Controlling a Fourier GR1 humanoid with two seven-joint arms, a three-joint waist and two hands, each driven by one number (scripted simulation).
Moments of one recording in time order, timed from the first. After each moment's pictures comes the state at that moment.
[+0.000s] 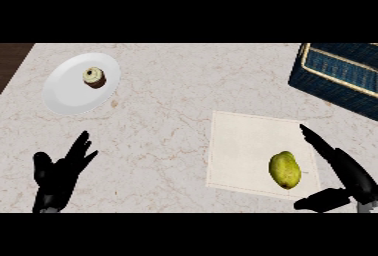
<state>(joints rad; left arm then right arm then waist) 0.10 0.29 -0.08 -1.48 0.17 0.10 0.19 0.06 -0.34 -0.04 -1.53 0.21 0.35 0.01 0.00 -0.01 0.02</state>
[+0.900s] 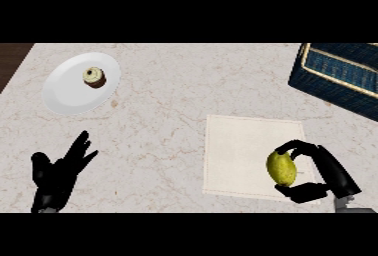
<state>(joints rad) 0.11 0.28 -0.06 -1.49 0.16 0.07 0.19 0.01 -0.29 0.02 -1.44 0.38 0.21 -0.12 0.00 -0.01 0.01</state>
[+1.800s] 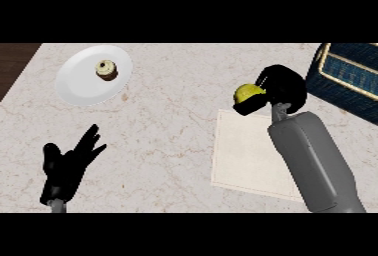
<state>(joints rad) 0.05 0.27 -0.09 -1.48 0.14 0.05 0.23 -0.66 -0.16 0.14 -1.24 0.92 0.17 0.86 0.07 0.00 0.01</state>
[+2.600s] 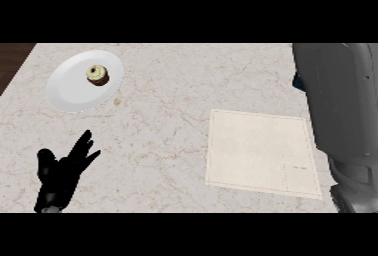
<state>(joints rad) 0.10 0.27 -0.07 -1.52 0.13 0.08 0.25 -1.16 -0.18 -0.12 -1.26 1.05 -0.16 1.02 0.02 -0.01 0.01</state>
